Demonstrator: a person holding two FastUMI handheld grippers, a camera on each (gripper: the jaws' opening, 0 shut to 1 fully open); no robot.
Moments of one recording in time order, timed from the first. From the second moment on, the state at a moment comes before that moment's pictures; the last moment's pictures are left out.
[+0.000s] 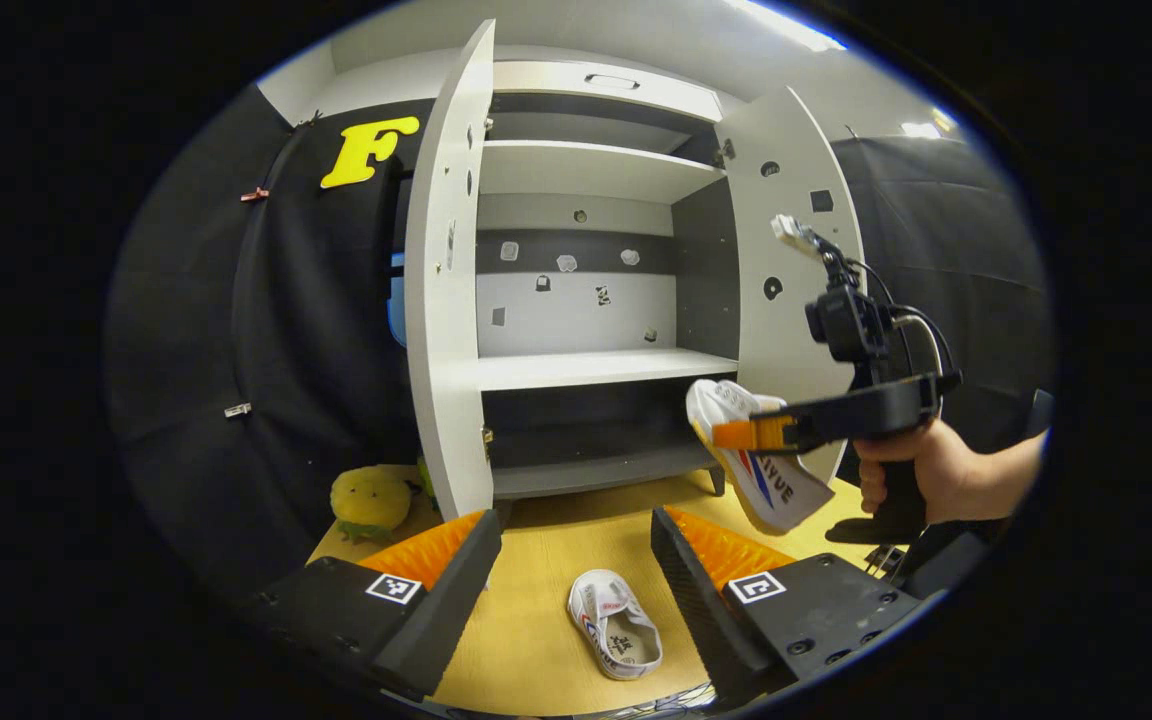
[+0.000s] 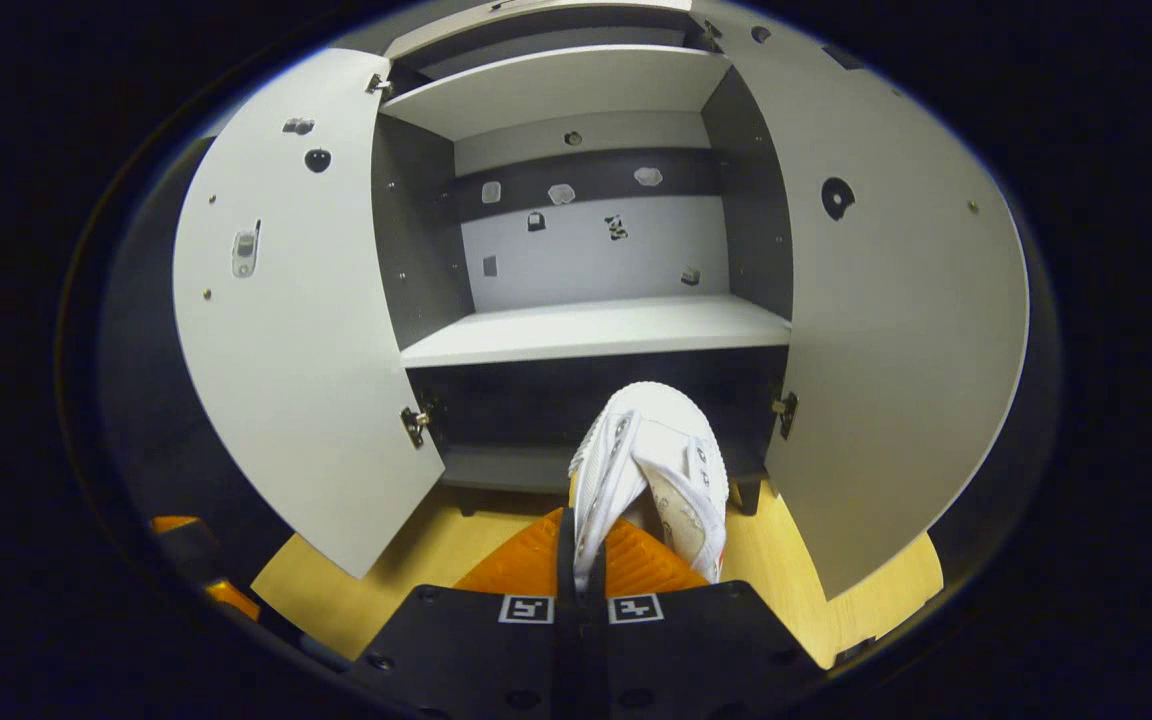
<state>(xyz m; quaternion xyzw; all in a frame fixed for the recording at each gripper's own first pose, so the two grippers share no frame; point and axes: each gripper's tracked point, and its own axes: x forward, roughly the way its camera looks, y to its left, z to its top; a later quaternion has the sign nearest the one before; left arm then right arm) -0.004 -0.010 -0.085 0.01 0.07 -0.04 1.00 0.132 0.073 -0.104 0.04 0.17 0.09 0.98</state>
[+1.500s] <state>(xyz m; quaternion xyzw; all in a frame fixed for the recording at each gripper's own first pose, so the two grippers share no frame) 0.037 0.024 -0.045 -0.03 0.05 0.13 0.99 0.490 0.078 -0.033 -0.11 0.19 0.09 0.97</state>
